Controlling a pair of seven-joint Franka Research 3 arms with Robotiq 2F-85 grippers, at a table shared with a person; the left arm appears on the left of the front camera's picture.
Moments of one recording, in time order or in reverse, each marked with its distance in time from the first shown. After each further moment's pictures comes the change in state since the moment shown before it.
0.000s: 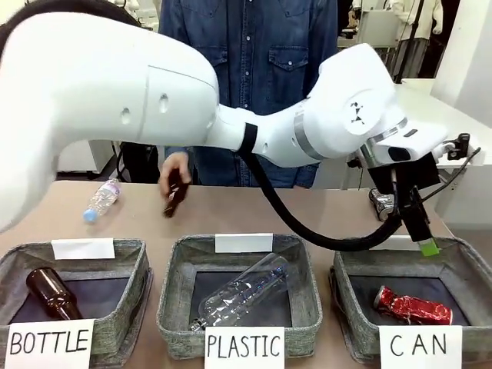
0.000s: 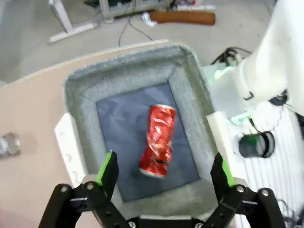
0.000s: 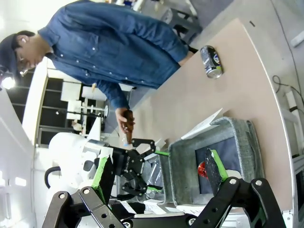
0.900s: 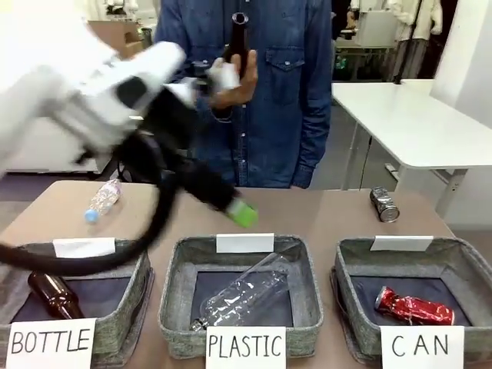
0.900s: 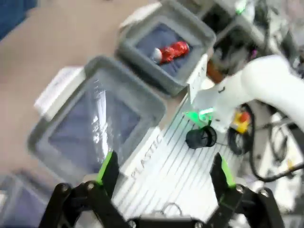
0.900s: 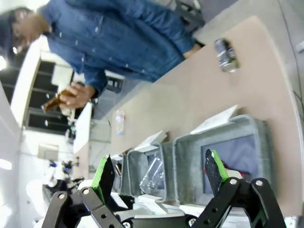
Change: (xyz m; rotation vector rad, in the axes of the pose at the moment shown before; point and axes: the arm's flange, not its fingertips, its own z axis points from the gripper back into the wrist) left arm -0.227 -0.284 0.240 0.328 -0.333 0.860; right arm -0.025 0.056 -0.053 -0.028 0.066 0.113
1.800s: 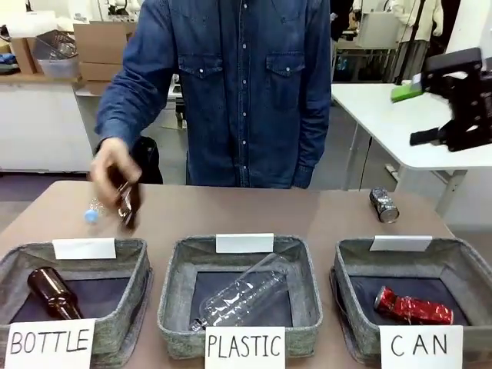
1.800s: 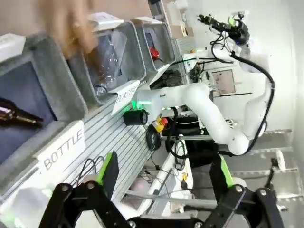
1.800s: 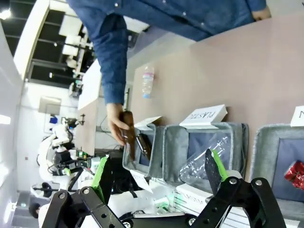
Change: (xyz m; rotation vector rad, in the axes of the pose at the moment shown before) left arm -0.174 0.139 0.221 -0.349 -0.170 0.586; right arm -0.065 0.156 -0.165 0.077 0.217 0.101
